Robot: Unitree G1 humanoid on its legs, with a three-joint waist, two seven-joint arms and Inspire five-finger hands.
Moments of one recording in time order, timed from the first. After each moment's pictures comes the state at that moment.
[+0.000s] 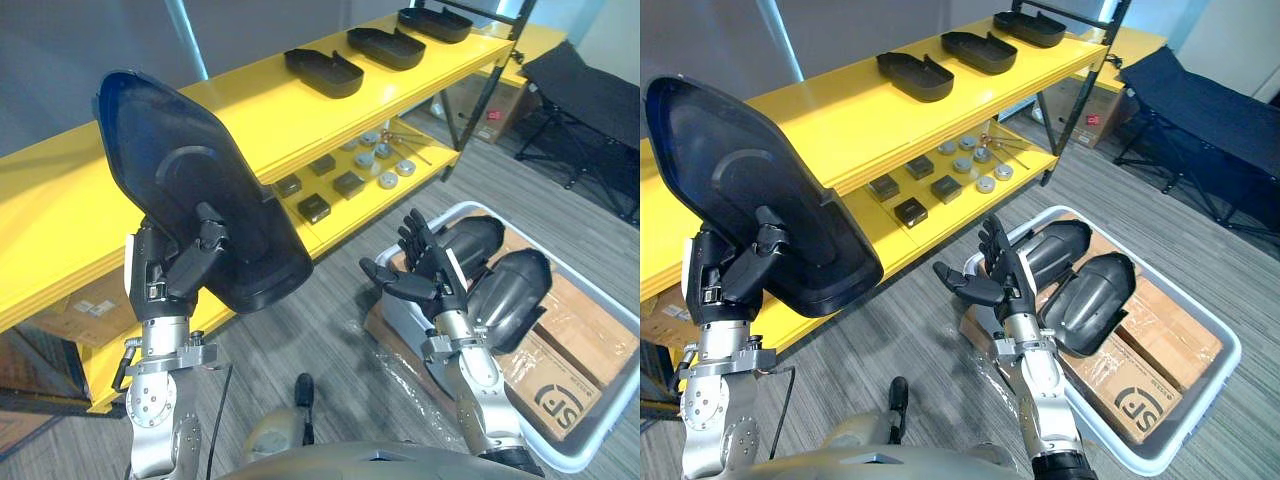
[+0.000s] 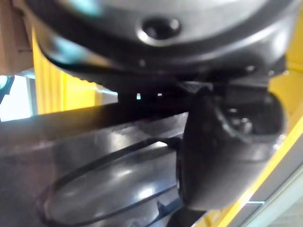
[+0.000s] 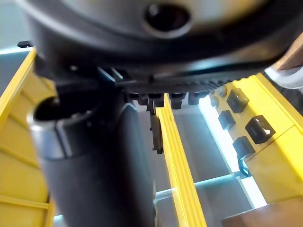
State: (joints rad) left arm 0.32 0.07 0.16 -0.31 -0.33 -0.39 -0.12; right arm 0.13 -0.11 0.07 0.02 0.25 -0.22 0.07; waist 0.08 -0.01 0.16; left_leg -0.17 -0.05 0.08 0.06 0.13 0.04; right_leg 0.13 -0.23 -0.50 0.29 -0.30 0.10
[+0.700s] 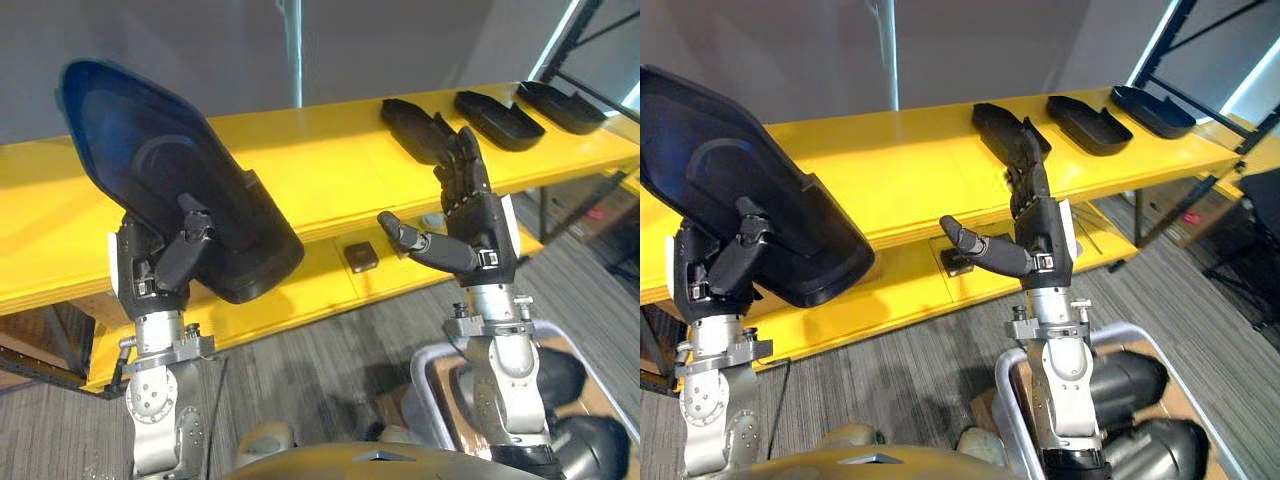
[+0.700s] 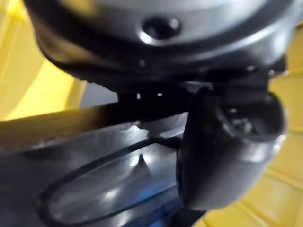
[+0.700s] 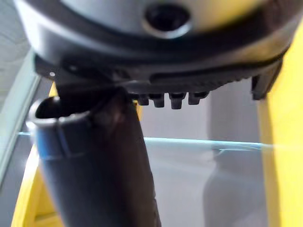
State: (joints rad) left arm 0.35 0.01 0.16 -0.35 -0.31 -0.36 -0.03; right arm 0.14 -0.13 -0.01 -0.29 0.24 -0.33 0.10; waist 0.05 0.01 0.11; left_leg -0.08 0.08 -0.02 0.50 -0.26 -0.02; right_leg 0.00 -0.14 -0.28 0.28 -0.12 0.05
